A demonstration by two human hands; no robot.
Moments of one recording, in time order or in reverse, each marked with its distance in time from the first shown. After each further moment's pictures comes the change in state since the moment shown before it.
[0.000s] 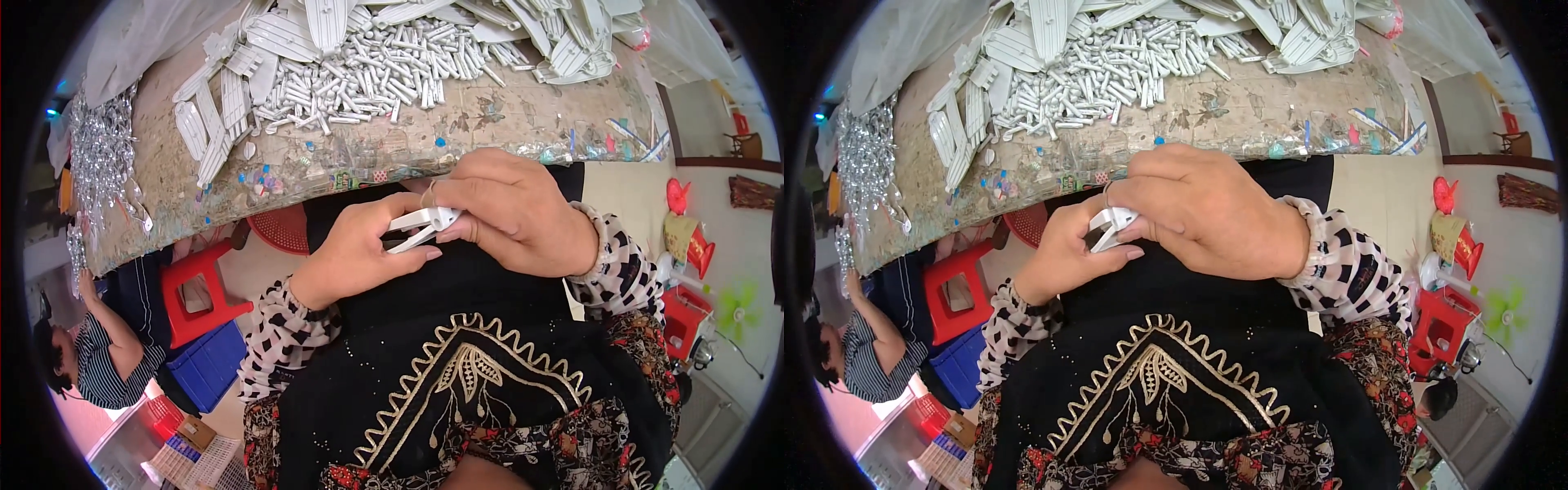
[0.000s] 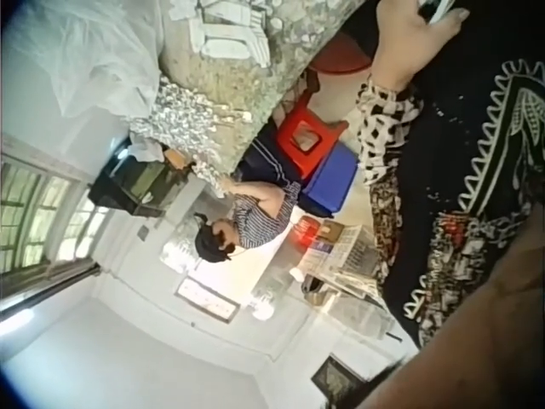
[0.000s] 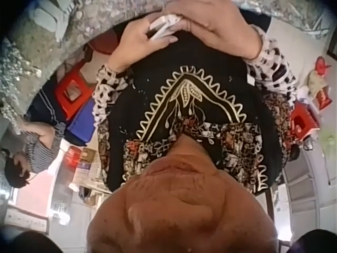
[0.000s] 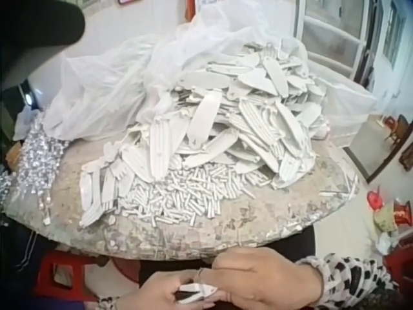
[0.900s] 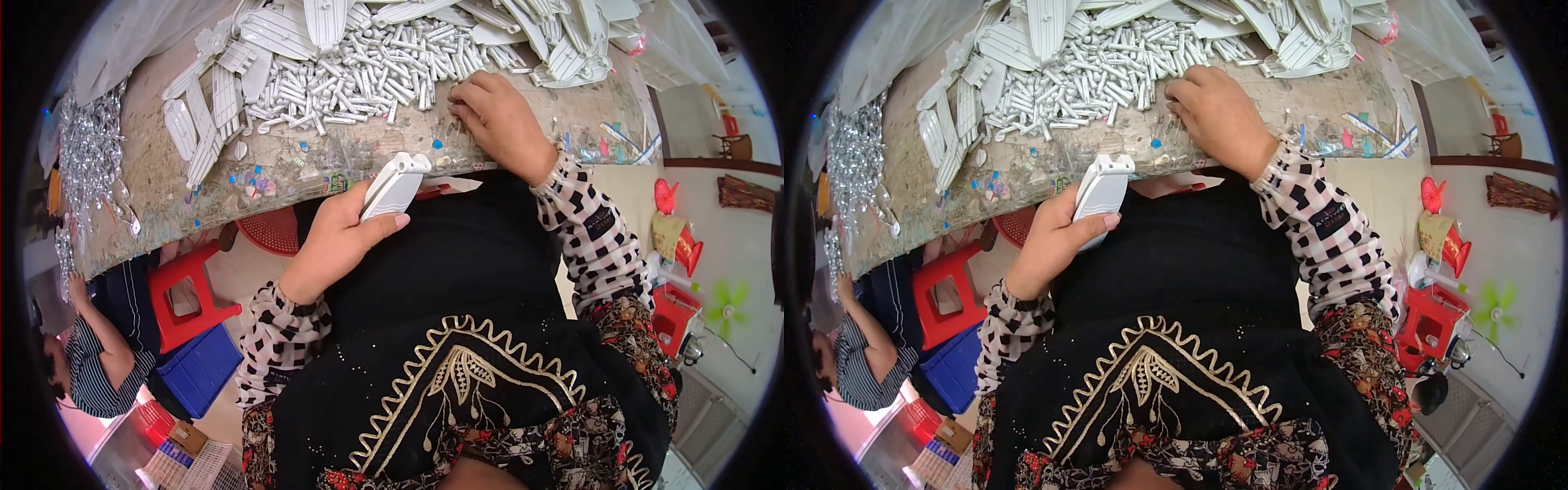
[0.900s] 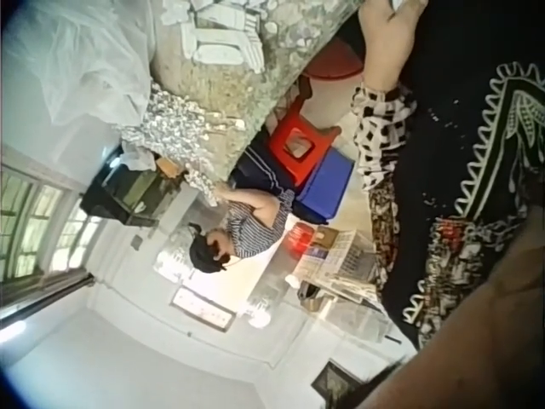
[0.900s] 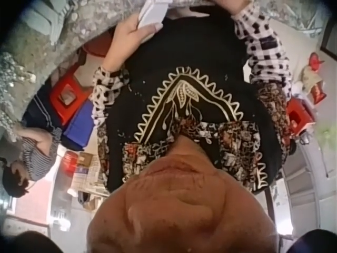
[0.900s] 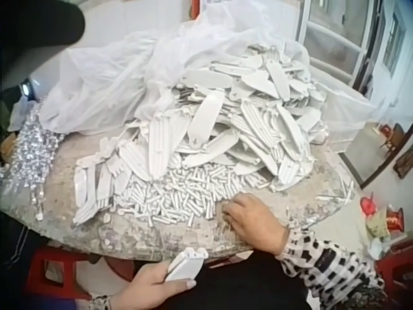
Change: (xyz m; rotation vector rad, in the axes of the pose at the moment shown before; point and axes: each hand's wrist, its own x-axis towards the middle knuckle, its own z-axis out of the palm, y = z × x) left_hand -0.001 -0.035 -0.003 -0.208 0.201 -0.205; right_hand -0.003 0.117 0.013 -0.531 0.145 0.222
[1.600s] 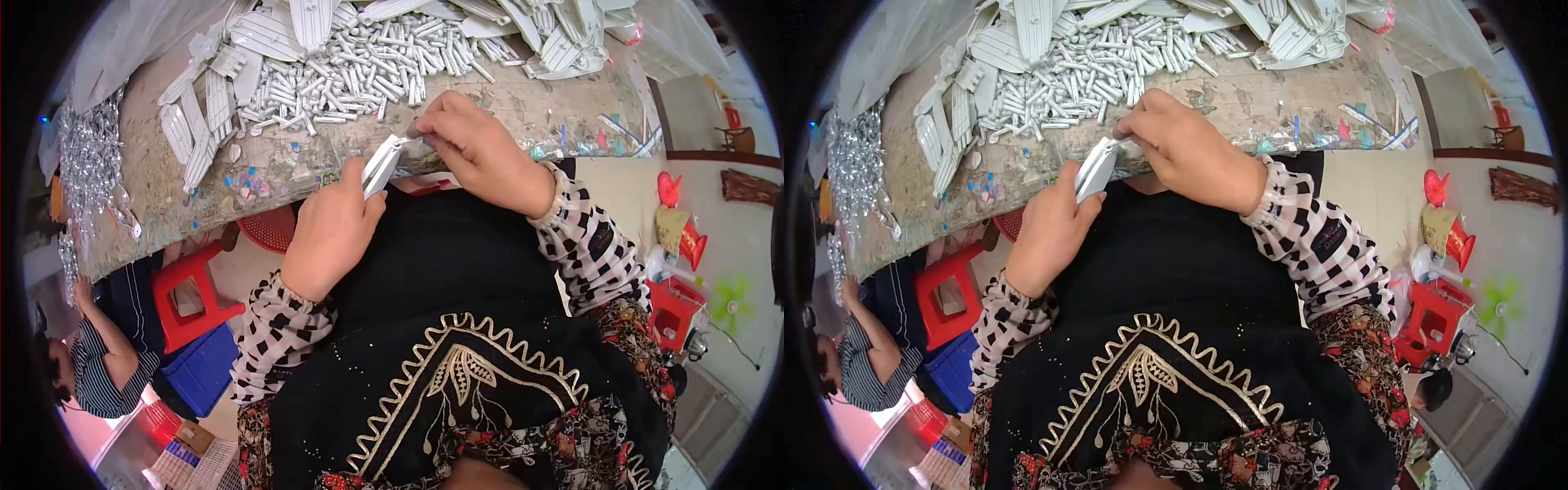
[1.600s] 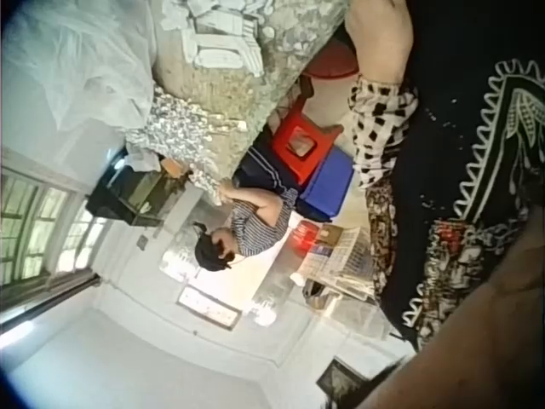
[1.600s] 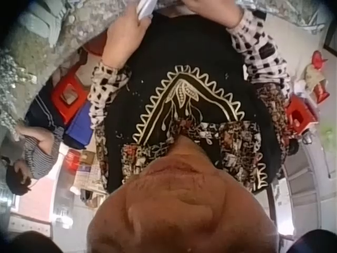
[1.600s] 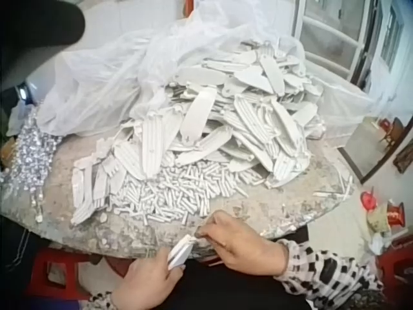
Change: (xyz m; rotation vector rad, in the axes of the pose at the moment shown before) left_hand 0.010 0.022 0.012 0.755 0.114 -0.071; right_hand -0.012 -0.046 -0.014 0.526 -0.095 0.030
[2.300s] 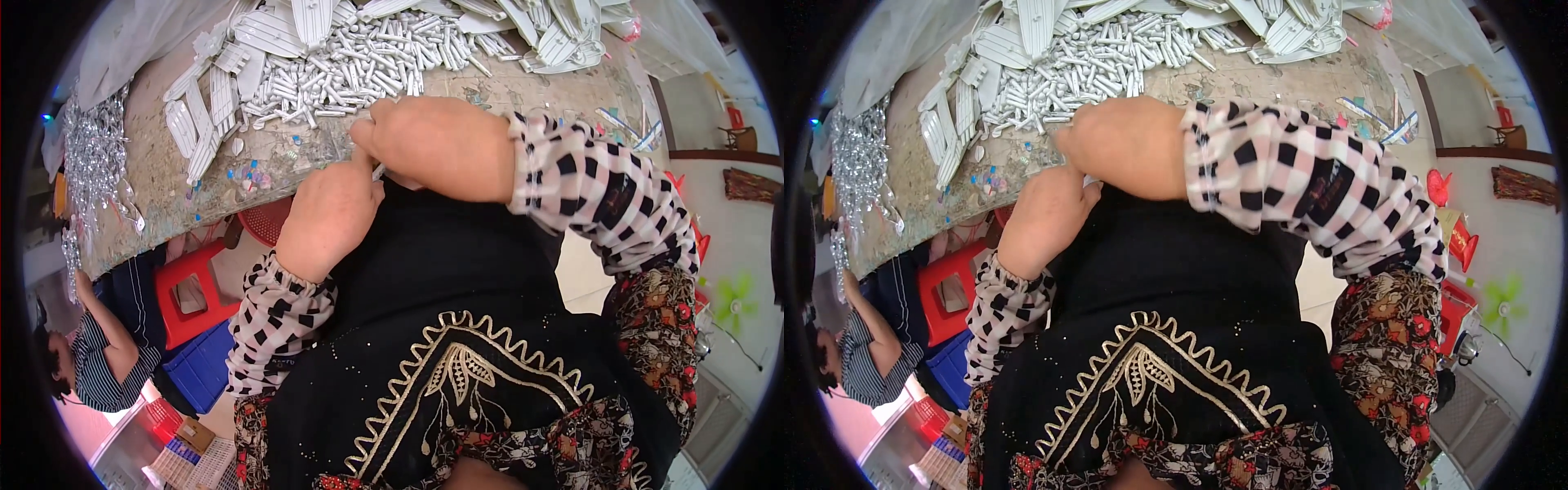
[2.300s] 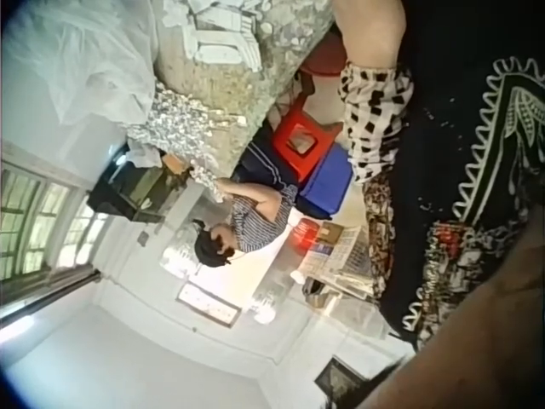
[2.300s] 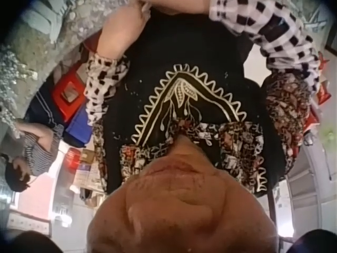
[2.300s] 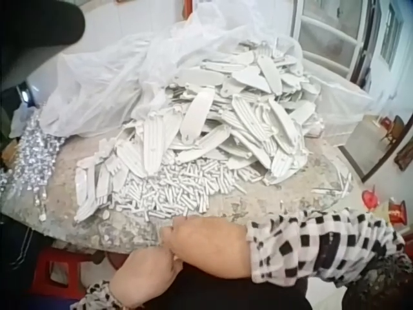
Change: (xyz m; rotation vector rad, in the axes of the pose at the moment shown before) left_hand 0.006 0.000 -0.006 0.225 0.002 0.175; right_hand 0.047 -0.051 -0.003 -0.518 -0.448 -0.115
